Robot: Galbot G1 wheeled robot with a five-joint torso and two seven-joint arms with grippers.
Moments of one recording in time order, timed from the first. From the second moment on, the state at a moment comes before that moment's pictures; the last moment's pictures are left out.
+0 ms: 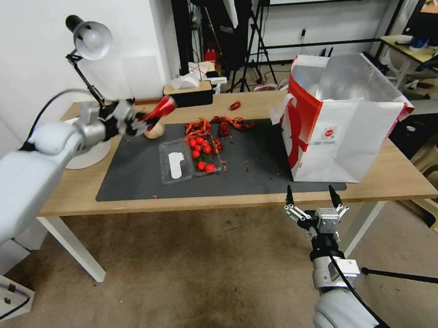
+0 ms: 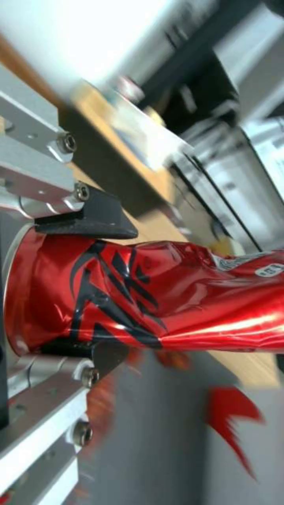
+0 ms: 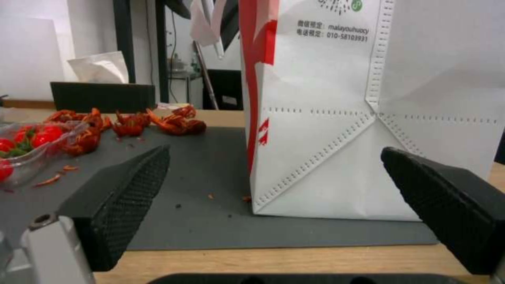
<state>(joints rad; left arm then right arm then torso) 0.03 -0.78 0.38 -1.26 -0.73 0.20 0.59 -1.54 1.20 0.23 2.07 0.07 0.18 0.54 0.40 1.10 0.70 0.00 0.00</state>
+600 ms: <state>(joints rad) -0.46 -1.33 0.75 -1.10 -0.90 0.21 0.55 -1.54 1.20 0.25 2.08 0.07 0.18 0.55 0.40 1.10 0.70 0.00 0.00</state>
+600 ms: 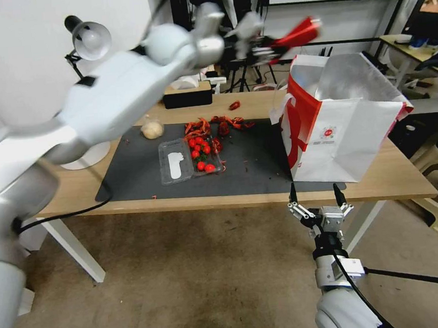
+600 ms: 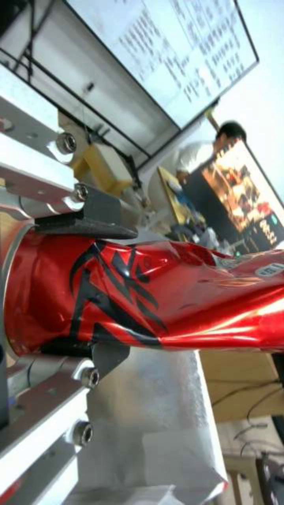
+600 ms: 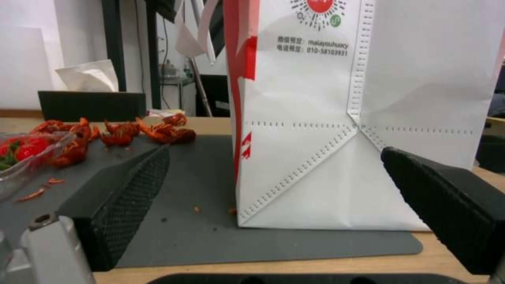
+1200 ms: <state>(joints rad) -0.45 -1.52 0.81 -0.91 -0.87 0.17 0.58 -1.55 1.21 0.26 2.09 0.08 0.18 0.55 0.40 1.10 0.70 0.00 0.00</state>
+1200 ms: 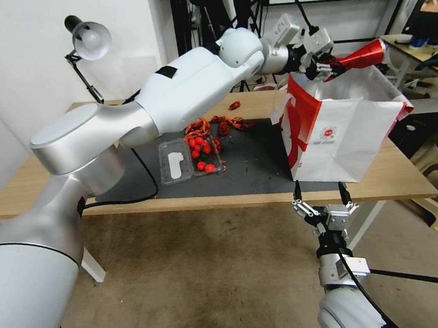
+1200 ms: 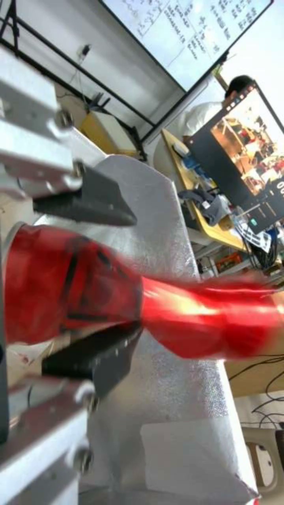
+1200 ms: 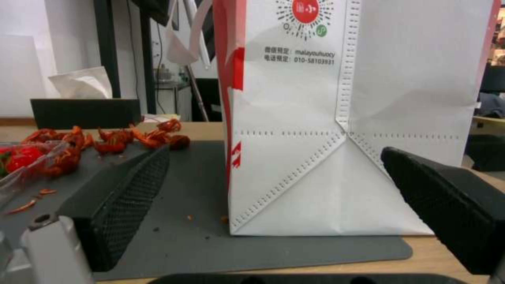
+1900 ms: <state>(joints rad) -0.32 -1.26 0.62 -1.08 -0.97 0.13 0.42 -1.55 1.21 0.26 2.09 0.08 0.19 0.56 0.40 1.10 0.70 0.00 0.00</state>
